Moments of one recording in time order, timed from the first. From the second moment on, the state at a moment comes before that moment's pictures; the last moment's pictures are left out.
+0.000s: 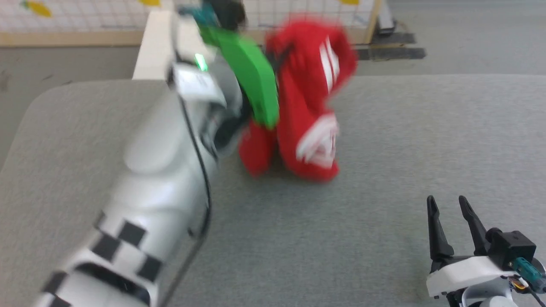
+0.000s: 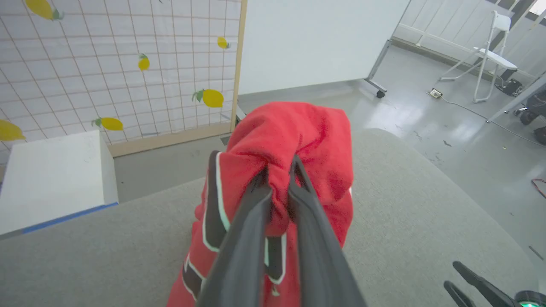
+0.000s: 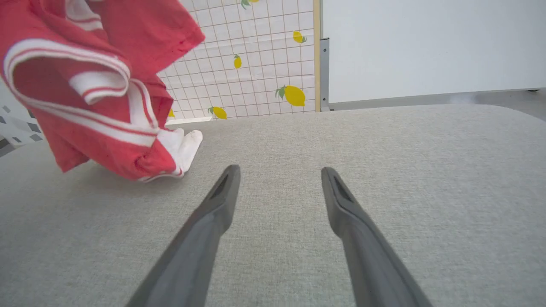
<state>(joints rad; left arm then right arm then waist) -0.98 0.12 -0.58 0.57 -0.80 -0.12 0.31 -0.01 -0.05 -0.08 0.20 0.14 0.13 -0.25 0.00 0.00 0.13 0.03</state>
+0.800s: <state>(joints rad) -0.55 0.14 -0.53 0.44 -1.06 -0.07 0.19 0.05 -0.05 -0.11 0.21 0.16 0.13 -0.26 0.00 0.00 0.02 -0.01</state>
